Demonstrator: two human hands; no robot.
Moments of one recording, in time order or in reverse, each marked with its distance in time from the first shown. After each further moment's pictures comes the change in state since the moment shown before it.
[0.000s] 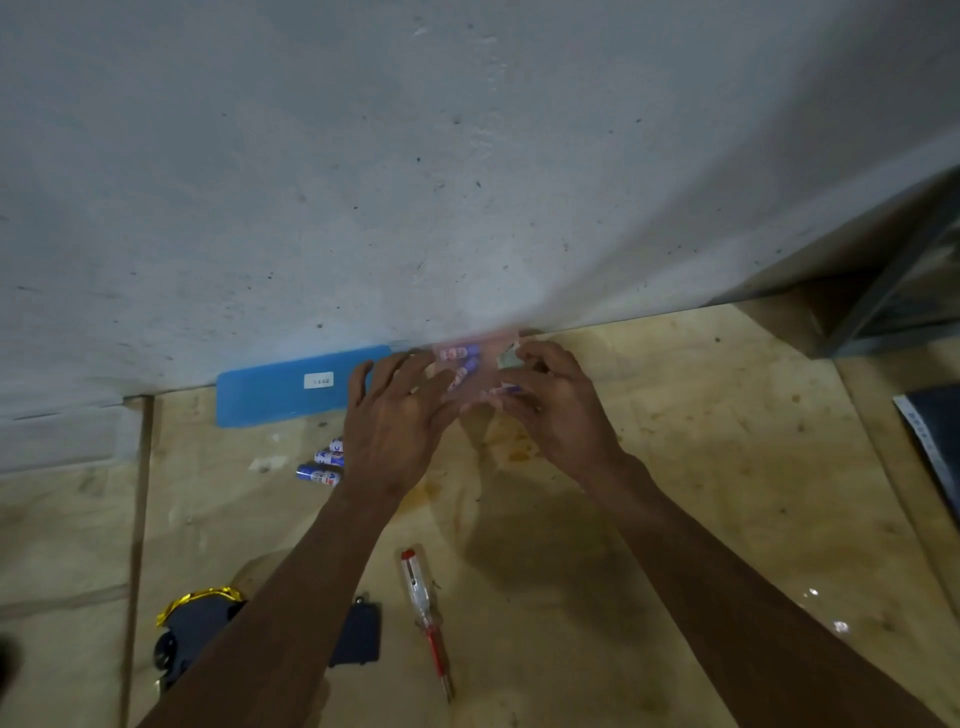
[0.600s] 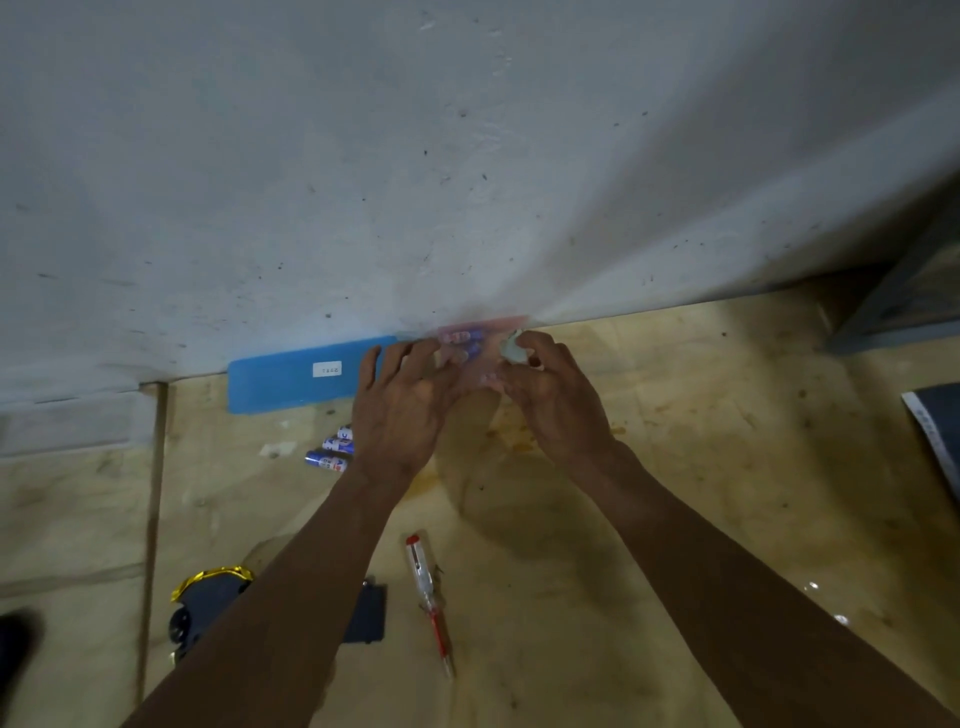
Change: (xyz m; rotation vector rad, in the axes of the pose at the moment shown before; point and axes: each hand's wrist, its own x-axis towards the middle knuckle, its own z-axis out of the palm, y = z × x) left_hand 0.007 0.002 0.002 0.108 -0.113 -0.029; right_hand 0.003 -0.018 0.001 -0.215 -0.066 0.014
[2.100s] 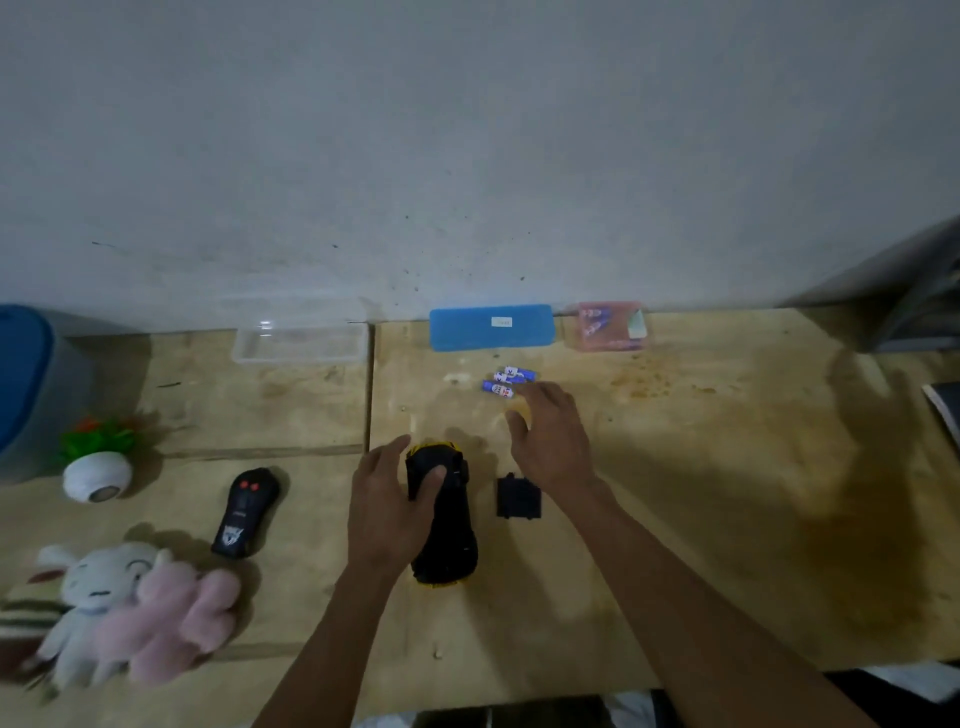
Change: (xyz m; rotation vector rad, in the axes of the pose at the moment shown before) left_hand -0.249 -0.107 -0.129 -0.674 -0.139 -0.750; right_hand -0.087 -0.220 0.054 0.100 -0.035 0.231
